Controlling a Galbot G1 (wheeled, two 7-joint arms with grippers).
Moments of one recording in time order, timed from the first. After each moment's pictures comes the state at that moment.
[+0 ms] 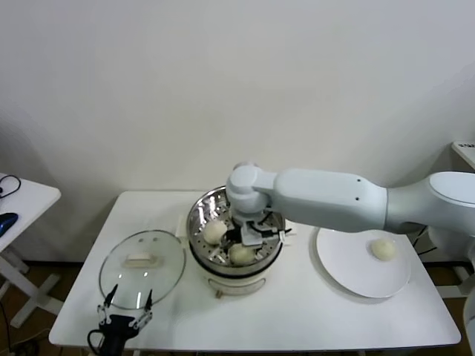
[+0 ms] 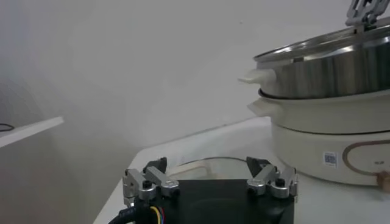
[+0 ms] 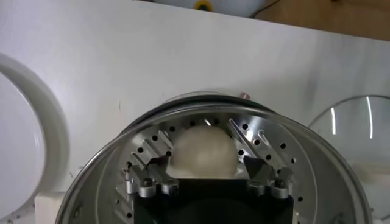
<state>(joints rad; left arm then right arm) 1.77 -1.50 -0.73 -1.93 0.10 -0.18 0.10 0.42 1.20 -1.21 1.51 -0.31 0.48 -1.24</state>
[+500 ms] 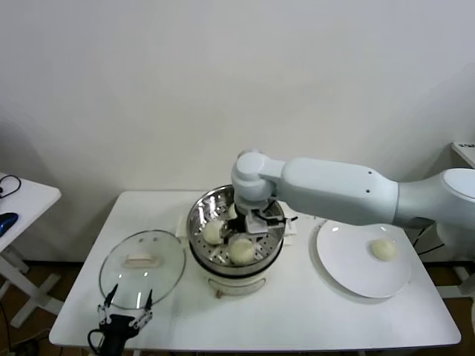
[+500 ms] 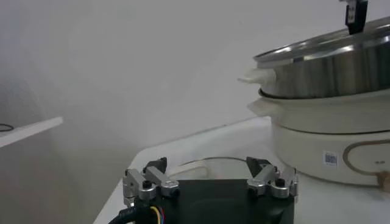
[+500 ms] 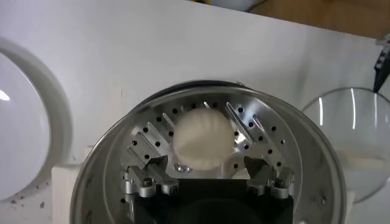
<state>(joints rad) 1.77 -1.50 -0.73 -1.93 0.10 -0.18 0.10 0.48 1.13 -1.16 1.53 -0.27 0.51 -1.25</state>
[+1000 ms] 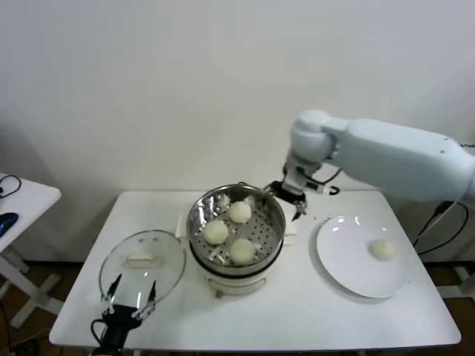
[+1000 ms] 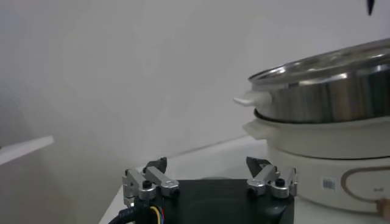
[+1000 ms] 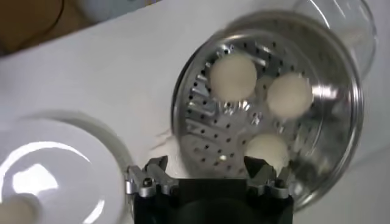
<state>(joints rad) 1.74 -1.47 -0.71 -1.96 0.08 -0.18 0.12 0.67 0.85 -1.30 1.42 0.14 0.20 -1.23</state>
